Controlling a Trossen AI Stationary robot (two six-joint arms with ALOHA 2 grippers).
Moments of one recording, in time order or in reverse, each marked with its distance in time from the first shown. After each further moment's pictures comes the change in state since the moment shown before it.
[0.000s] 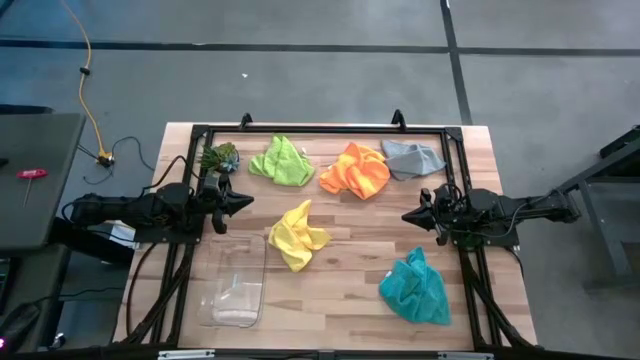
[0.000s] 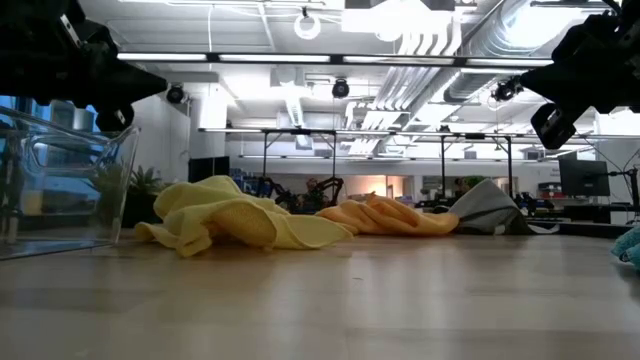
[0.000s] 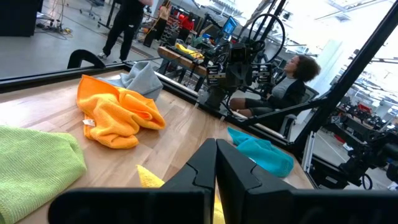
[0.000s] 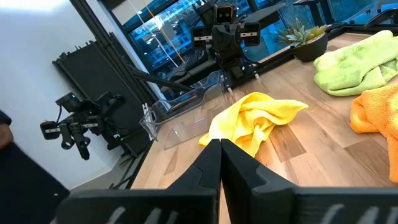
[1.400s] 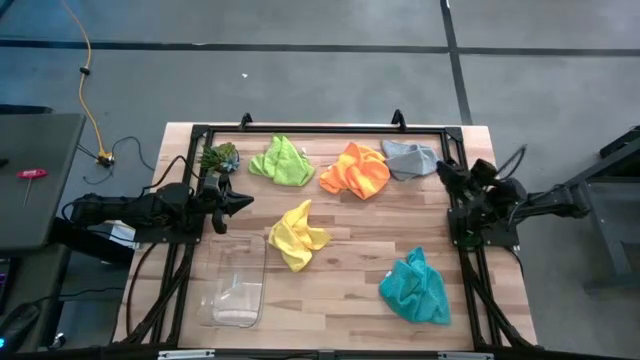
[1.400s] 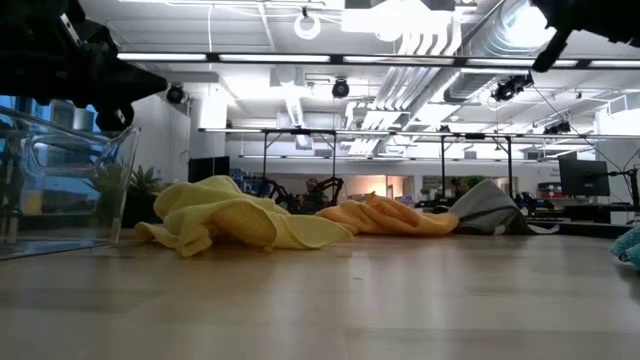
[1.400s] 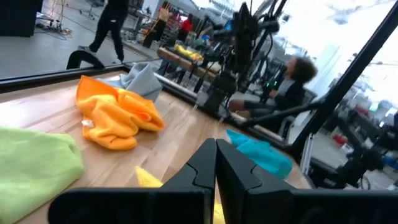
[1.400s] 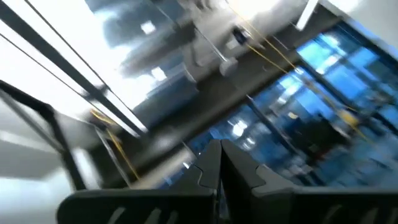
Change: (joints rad) left arm 0.000 0.000 0.000 0.016 -0.005 -0.018; right arm -0.004 0.225 0.071 0.848 0.419 -0.078
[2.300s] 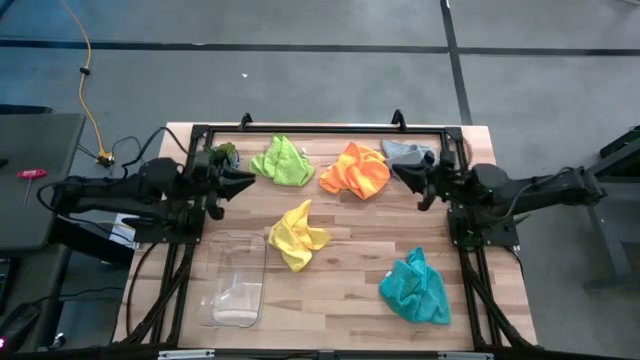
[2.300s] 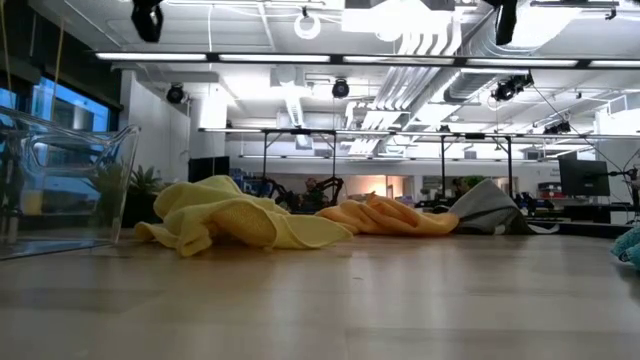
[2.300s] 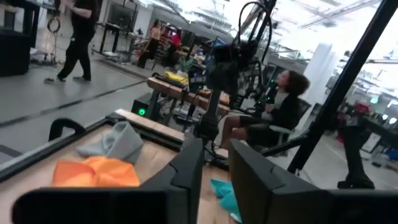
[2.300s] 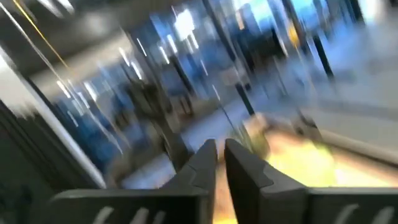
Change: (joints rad) left arm 0.000 0.492 0.548 -0.001 0.006 0.121; right arm 0.000 0.432 0.538 -0.731 -0.013 0.049
